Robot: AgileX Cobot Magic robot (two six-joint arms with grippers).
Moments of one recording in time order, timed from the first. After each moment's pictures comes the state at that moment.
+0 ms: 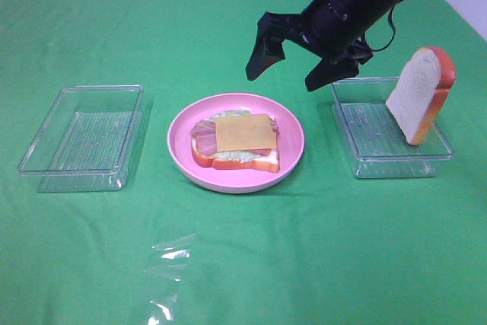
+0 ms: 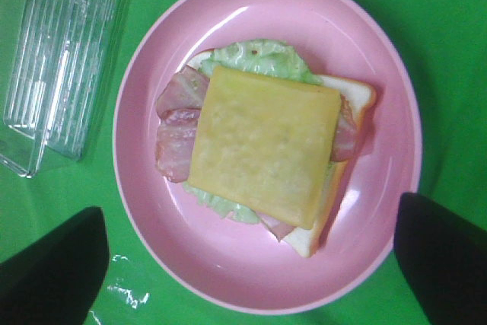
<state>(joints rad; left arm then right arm) -0.02 -0.01 -0.52 0.00 1.08 0.00 0.33 1.96 -1.49 0.57 0.81 -0.22</state>
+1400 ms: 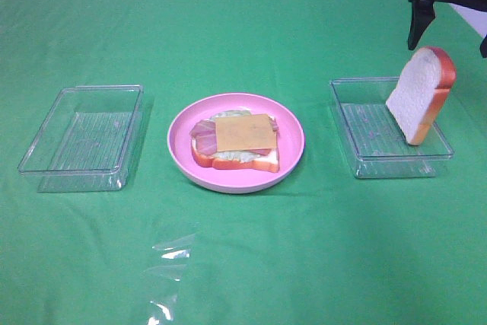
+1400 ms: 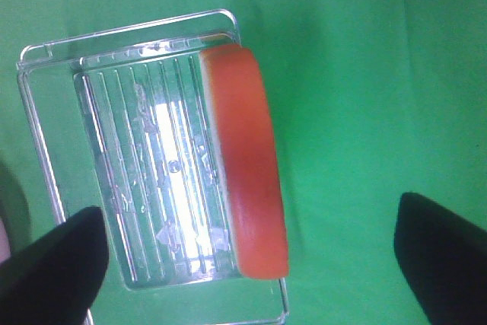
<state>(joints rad) -0.02 -0.01 -0.52 0.00 1.08 0.00 -0.01 2.09 -1.88 0.06 1.21 0.11</state>
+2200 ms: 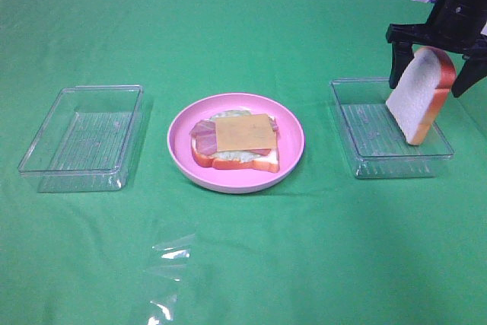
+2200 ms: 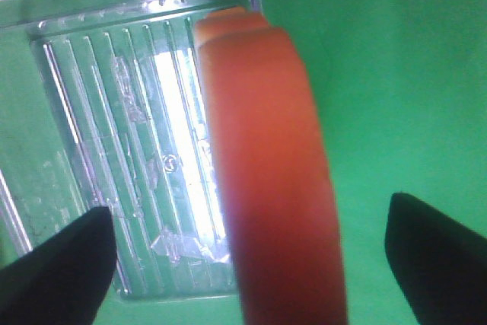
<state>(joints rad) -0.02 -0.01 -0.52 0.00 1.08 0.00 -0.01 2.23 -1.88 0.12 1.21 0.09</state>
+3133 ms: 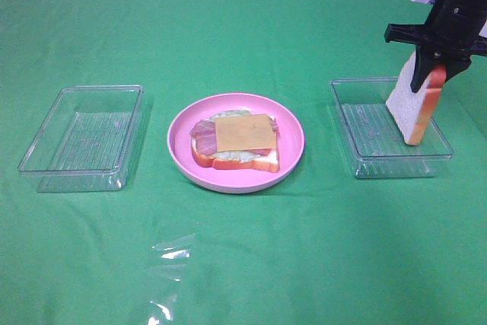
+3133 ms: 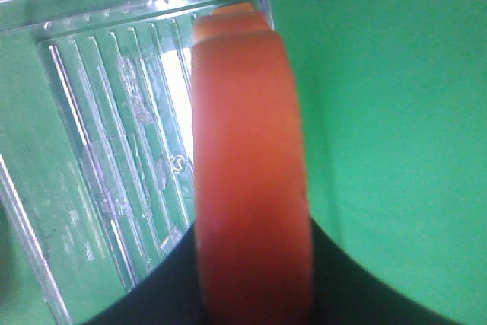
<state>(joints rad) -0.02 -0.01 -0.52 0.00 1.08 0.00 -0.01 2.23 -1.88 0.13 1.22 0.12</state>
